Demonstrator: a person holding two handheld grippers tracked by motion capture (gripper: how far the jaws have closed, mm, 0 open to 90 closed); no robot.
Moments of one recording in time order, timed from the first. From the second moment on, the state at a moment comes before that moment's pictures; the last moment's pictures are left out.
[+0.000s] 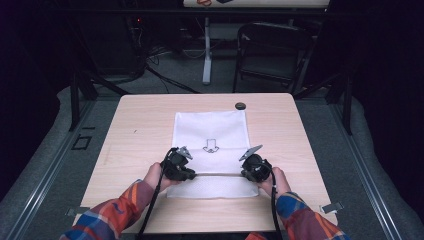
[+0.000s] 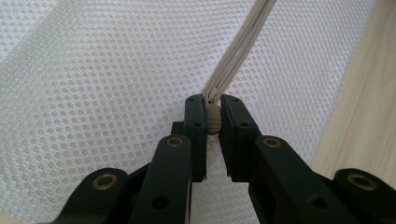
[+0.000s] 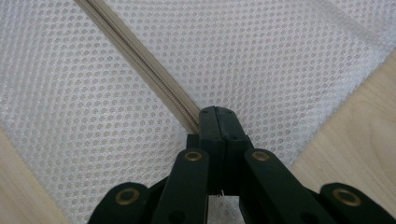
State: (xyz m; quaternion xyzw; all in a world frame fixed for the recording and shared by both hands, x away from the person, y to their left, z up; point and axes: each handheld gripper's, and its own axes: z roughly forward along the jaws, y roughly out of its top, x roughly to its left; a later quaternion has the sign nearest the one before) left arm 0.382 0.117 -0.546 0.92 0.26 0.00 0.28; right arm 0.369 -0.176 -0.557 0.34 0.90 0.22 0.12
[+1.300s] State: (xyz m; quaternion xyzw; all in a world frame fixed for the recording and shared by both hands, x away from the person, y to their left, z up) left arm 0.380 0.153 -0.540 0.91 0.30 0.00 0.28; right arm 0.372 -0.185 -0.555 0.36 0.90 0.20 0.11
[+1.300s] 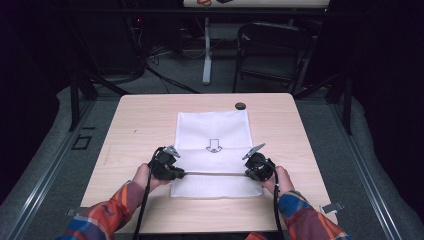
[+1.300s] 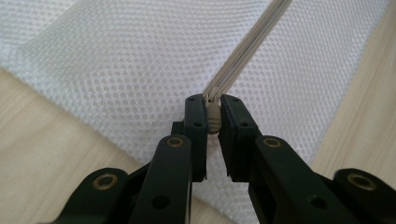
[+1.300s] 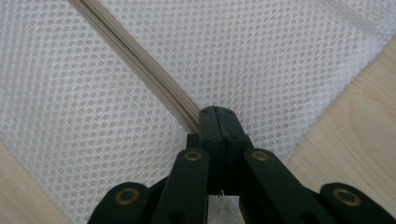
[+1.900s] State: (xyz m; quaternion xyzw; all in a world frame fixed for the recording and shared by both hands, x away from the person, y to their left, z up) left arm 0.378 0.163 -0.538 0.91 0.30 0.01 0.28; right arm 0.373 -0.188 -0.555 0.37 0.90 0.21 0.11
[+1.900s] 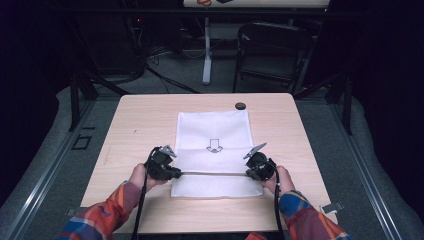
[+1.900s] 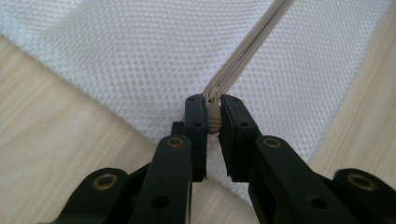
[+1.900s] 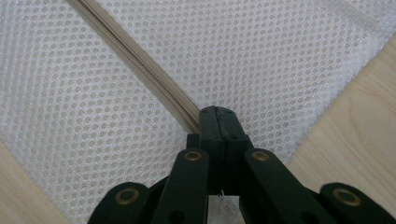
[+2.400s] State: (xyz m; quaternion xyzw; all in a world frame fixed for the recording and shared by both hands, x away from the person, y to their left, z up) left arm 0.378 0.181 -0.538 0.91 0.32 0.01 0.27; right arm 0.373 -0.188 -0.555 0.36 0.90 0.21 0.11
